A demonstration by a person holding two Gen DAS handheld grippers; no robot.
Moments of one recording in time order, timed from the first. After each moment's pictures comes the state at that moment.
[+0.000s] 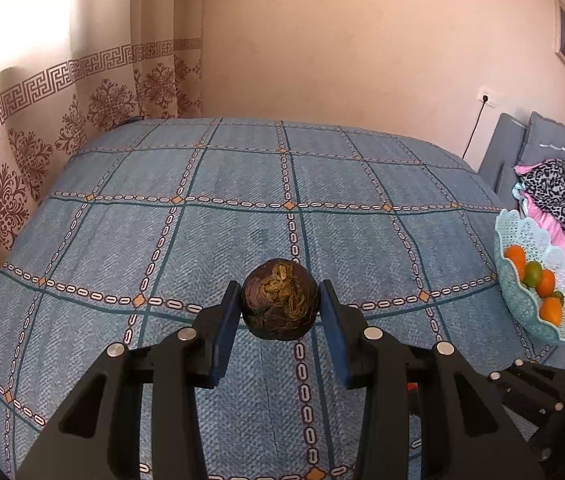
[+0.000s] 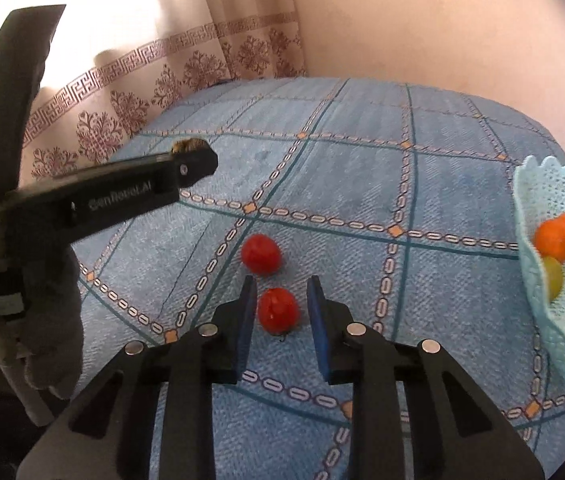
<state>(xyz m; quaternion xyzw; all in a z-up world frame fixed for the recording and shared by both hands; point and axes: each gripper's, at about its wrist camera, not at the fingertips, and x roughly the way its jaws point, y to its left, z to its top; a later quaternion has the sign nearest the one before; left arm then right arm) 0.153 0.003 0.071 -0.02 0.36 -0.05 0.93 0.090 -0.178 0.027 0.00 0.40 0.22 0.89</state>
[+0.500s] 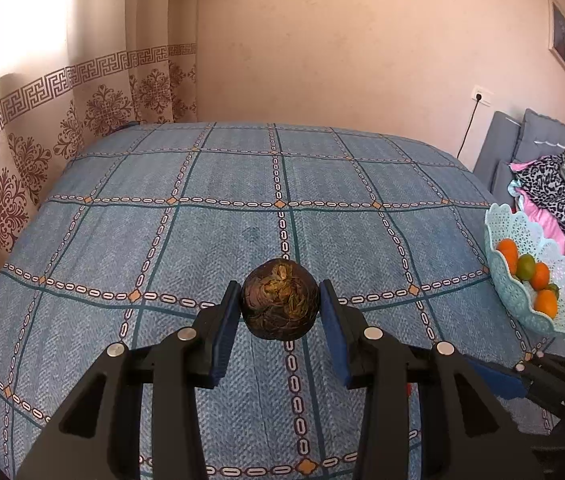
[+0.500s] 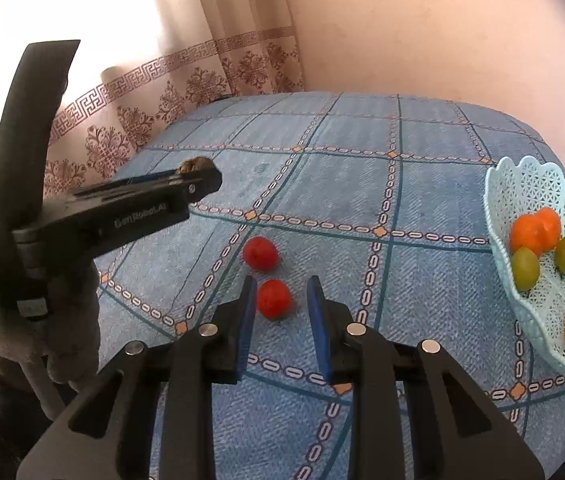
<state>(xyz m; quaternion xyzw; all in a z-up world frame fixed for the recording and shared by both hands) 0.144 -0.002 0.072 -0.02 0.36 -0.05 0.93 0.072 -0.192 0.037 0.02 0.39 0.23 0.89</state>
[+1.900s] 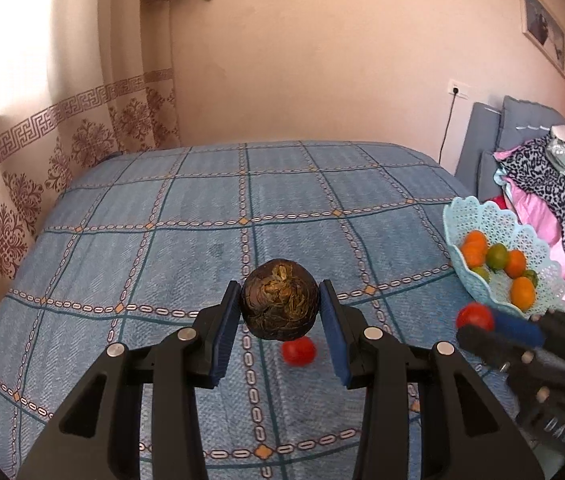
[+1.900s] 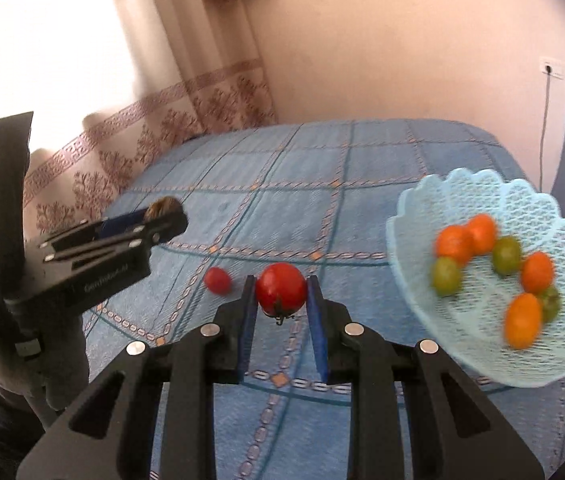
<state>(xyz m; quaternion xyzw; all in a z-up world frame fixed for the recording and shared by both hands) 0.121 -0.045 0.095 0.02 0.33 -0.08 0.94 0.058 -0.254 0.071 0.06 0.34 0.18 0.92</state>
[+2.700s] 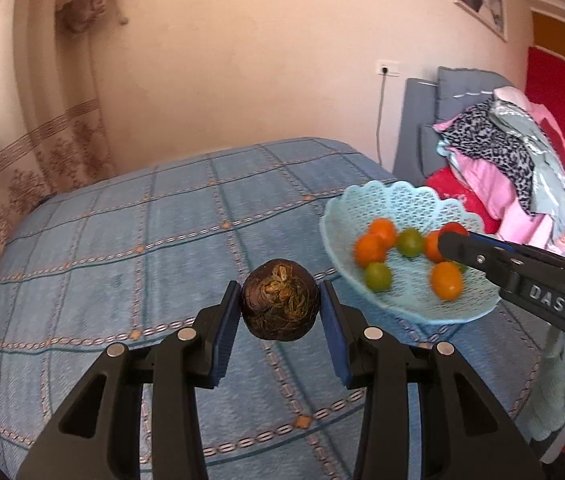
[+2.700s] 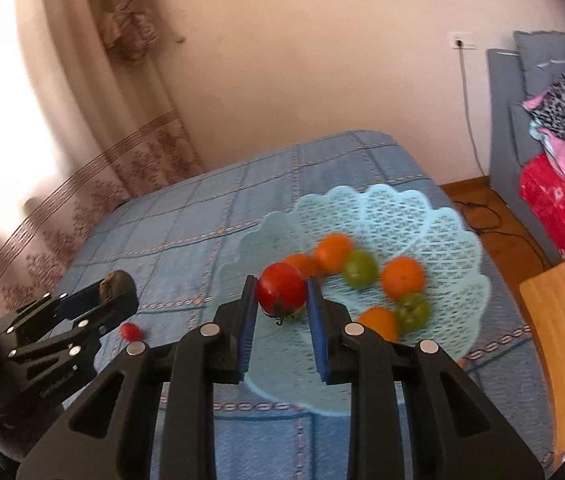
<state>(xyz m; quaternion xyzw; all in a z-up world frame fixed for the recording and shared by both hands) 0.112 -0.147 0.104 0.07 0.32 -0.18 0.93 0.058 -0.371 0.082 0.15 0.31 0.06 0.94</state>
